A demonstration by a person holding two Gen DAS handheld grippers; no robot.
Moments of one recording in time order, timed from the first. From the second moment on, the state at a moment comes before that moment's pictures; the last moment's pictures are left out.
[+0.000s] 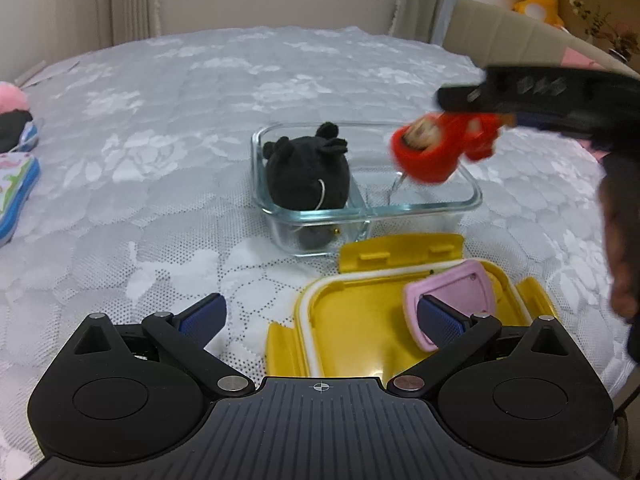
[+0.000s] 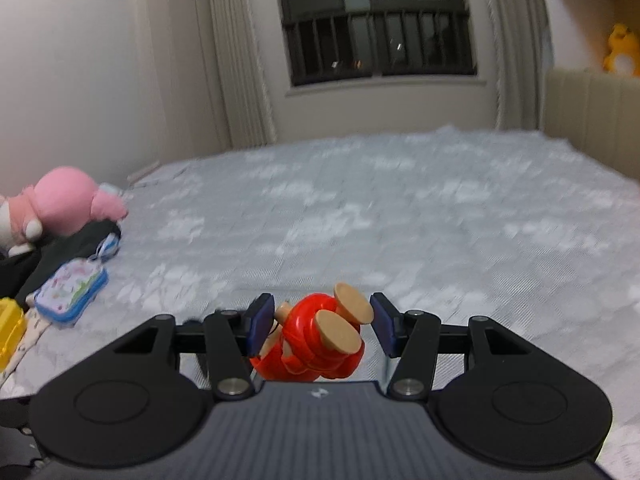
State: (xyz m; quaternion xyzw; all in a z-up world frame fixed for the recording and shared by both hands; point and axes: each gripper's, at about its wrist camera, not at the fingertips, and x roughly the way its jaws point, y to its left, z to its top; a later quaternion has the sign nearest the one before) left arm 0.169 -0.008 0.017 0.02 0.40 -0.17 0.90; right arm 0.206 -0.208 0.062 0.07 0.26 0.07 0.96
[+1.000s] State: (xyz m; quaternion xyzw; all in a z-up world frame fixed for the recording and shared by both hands) left arm 0.164 -0.033 0.007 0.06 0.41 -0.17 0.90; right arm 0.155 -0.237 0.028 0.07 0.25 0.02 0.97
